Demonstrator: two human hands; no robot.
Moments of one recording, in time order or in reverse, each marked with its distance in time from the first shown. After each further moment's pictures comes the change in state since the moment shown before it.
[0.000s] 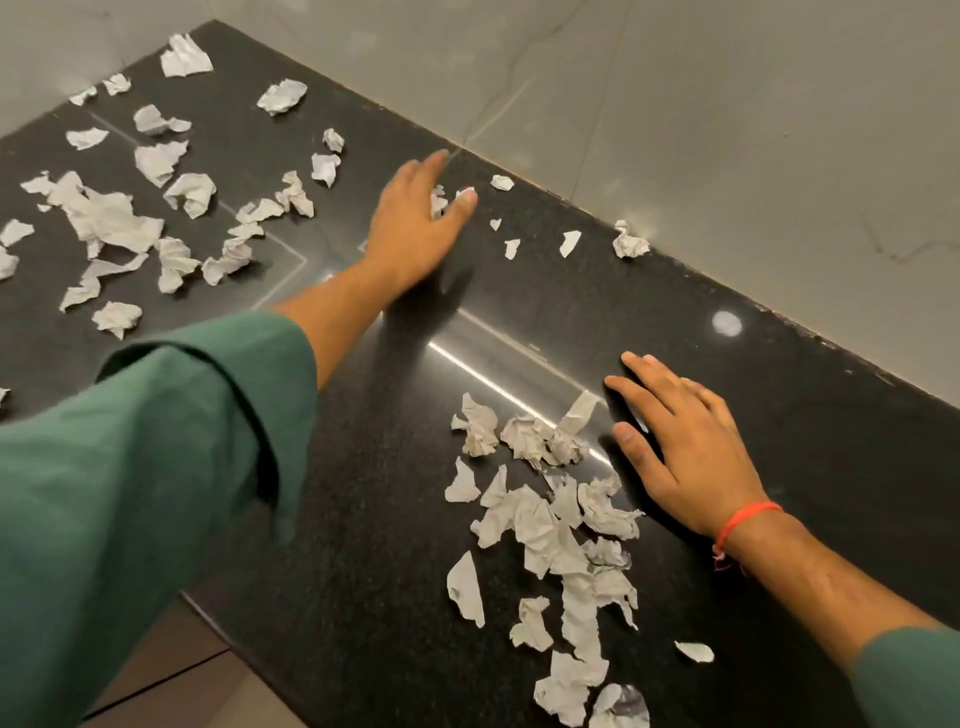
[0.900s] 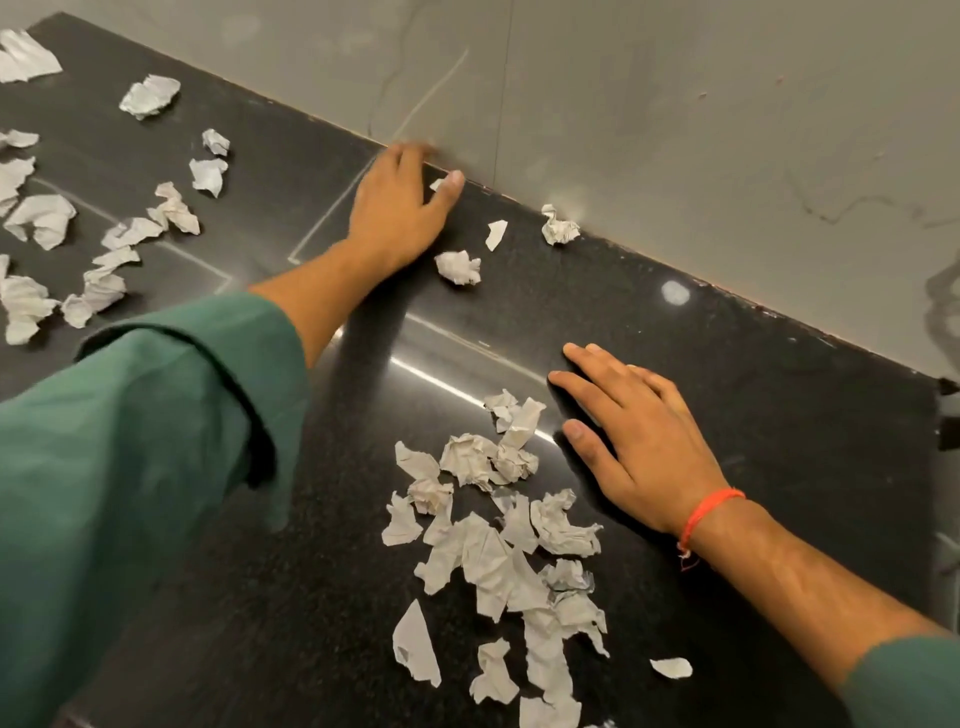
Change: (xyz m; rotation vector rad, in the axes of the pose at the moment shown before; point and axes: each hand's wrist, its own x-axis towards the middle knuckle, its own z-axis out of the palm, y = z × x) left_hand 0.052 0.025 0.068 0.217 -0.081 0.130; right_hand 0.004 0.001 -0.002 -0.010 -0.014 0.013
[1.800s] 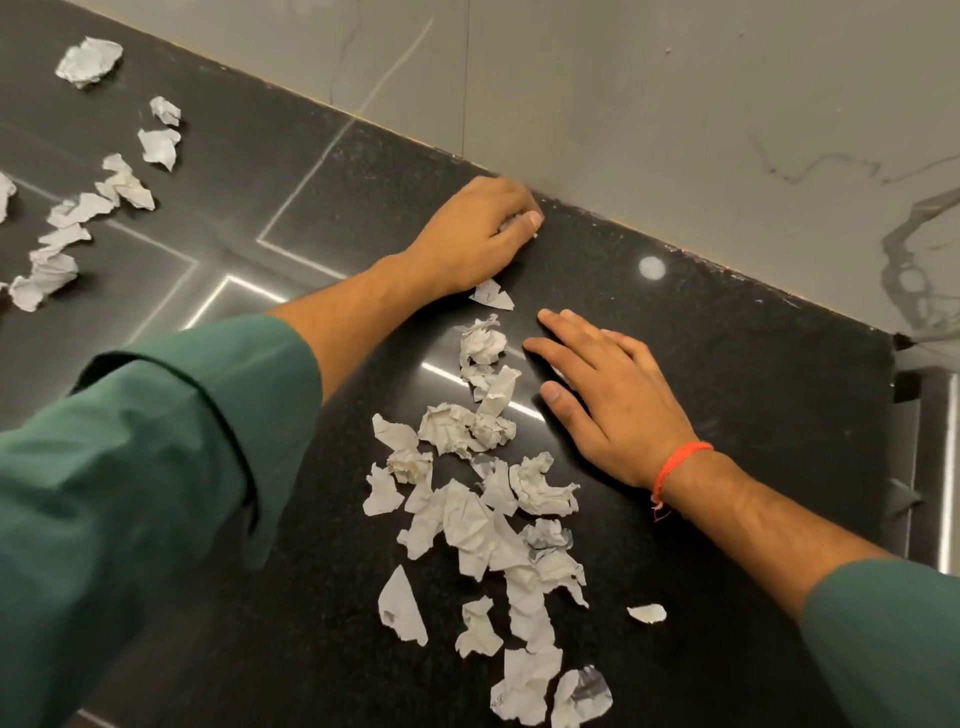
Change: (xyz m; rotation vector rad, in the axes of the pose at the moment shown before) left_hand -0.042 0.079 0.030 -0.126 -0.261 0.463; right_hand 0.003 0.003 0.001 -0.025 0.014 -0.001
